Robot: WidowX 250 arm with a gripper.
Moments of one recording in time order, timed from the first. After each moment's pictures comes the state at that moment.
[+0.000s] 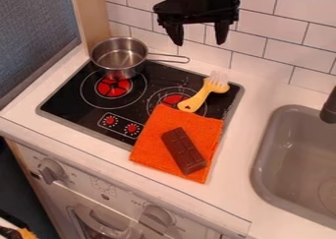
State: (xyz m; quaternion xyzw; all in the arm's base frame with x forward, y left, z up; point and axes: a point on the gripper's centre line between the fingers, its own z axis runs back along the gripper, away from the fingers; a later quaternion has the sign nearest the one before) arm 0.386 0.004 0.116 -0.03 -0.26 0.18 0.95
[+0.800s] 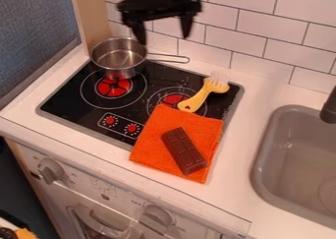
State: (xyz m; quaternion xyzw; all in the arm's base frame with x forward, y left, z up) arm 0.355 0.055 0.125 0.00 -0.22 0.31 0.92
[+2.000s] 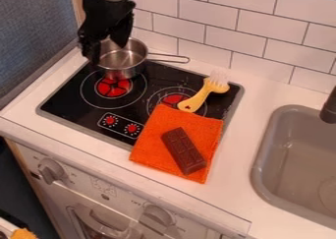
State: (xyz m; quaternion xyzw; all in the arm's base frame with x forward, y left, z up) arm 0.340 0.139 0.077 0.10 -0.17 0.64 0.74
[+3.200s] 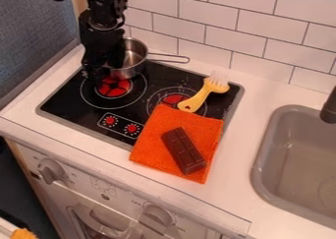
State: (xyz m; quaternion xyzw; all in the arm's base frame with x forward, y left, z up) arm 0.362 0.158 0.015 0.06 -0.12 0.69 0.71
